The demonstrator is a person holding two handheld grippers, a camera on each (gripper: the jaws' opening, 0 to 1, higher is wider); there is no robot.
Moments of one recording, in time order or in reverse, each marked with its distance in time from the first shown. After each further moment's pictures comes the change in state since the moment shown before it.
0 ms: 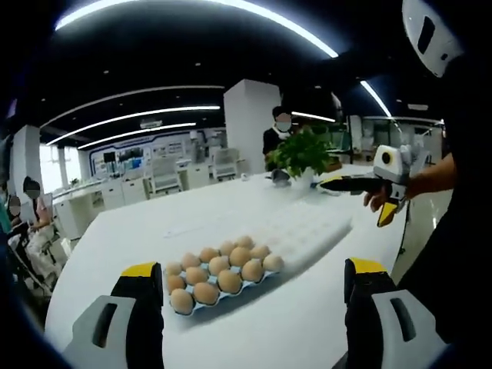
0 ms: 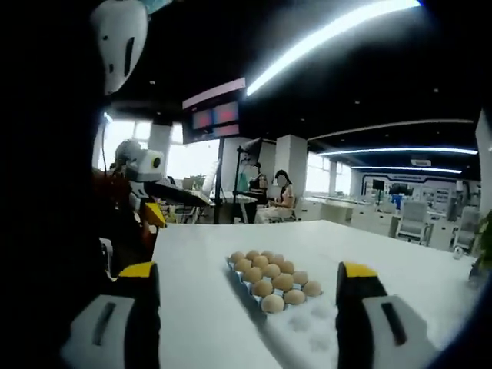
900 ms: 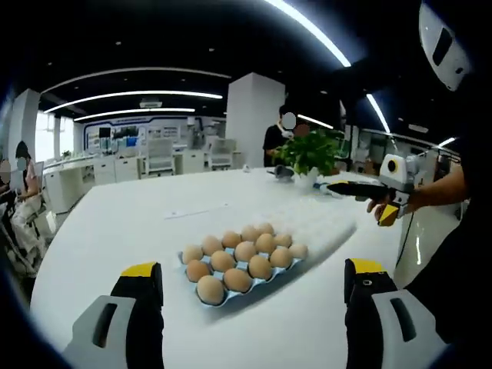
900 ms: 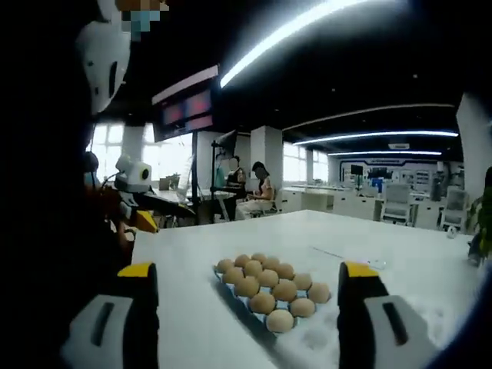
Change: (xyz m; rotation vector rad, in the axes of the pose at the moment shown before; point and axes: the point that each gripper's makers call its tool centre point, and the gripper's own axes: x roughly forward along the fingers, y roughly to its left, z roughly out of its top) left arm -0.023 0.079 -0.025 -0.102 0.010 -0.074; right arm 0.067 0.014 -0.005 0.044 0.048 -0.150
